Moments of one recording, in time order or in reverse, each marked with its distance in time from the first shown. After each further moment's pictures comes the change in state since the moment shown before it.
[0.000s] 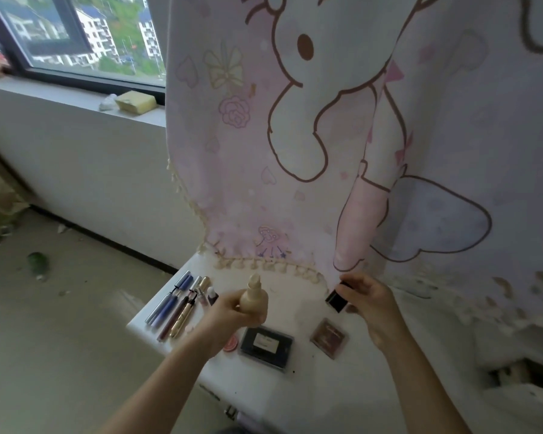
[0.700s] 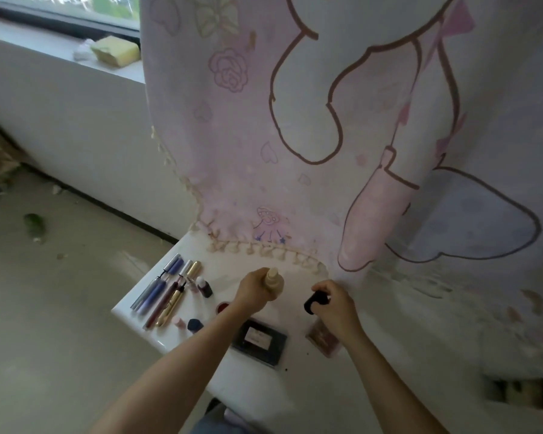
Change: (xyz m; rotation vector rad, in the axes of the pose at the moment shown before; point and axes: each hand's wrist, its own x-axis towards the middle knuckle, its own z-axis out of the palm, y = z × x) left_hand 0.114 -0.044 0.031 0.421 0.191 -0.048; right_hand 0.058 0.066 0.026 -0.645 -0.095 0.036
